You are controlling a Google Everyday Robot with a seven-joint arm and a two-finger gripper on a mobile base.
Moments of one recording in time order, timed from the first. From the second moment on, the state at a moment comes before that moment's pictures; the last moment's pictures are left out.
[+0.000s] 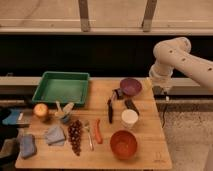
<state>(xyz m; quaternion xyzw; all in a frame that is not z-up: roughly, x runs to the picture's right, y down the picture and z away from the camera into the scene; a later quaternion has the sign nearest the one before) 0.271 -0.009 0.739 -0.20 0.17 0.59 0.76</state>
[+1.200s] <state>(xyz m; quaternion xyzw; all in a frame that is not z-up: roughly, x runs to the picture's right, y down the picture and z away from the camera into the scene) 0.183 -0.034 0.783 -0.25 0.15 0.52 0.80</state>
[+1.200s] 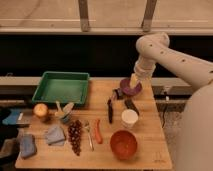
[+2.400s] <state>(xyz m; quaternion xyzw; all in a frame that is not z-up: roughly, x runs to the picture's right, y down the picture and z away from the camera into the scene) 0.092 0.003 0.797 -0.32 0.14 0.44 0.83</state>
